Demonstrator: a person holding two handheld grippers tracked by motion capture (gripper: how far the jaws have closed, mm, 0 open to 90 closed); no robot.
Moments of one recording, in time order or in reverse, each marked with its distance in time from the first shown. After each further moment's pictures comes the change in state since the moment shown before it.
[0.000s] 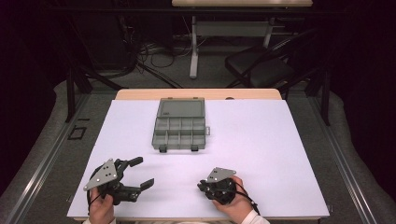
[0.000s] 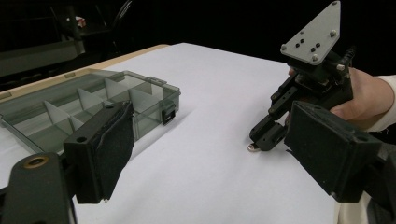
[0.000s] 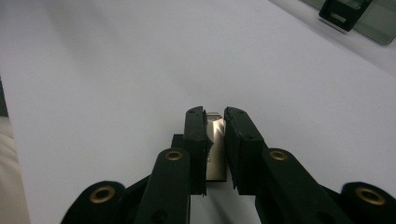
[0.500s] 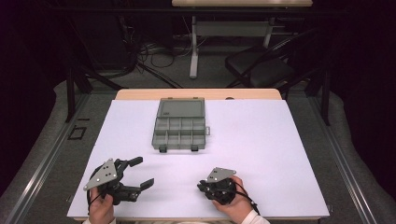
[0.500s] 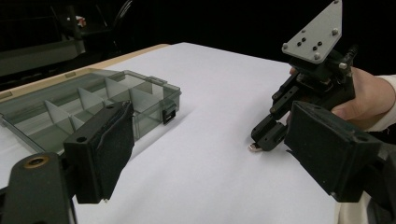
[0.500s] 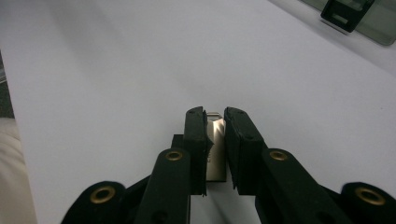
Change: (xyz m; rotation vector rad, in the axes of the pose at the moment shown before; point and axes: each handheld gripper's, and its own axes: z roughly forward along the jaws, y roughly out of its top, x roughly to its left) left arm 0.001 0.000 0.000 -0.002 0.000 -0.002; right arm 0.001 0.001 -0.001 -0.004 0.005 0.007
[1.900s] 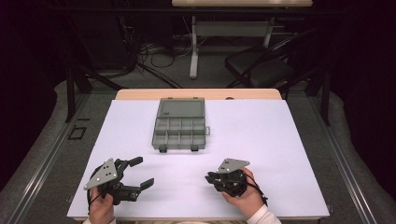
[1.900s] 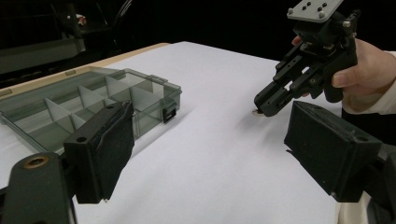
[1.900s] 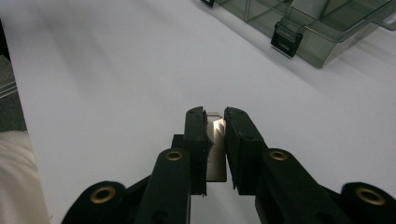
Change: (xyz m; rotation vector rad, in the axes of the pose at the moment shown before) left arm 0.001 -0.001 0.000 0.009 0.005 -0.007; right arm -0.024 0.014 -0.034 -0.034 -0.004 0.022
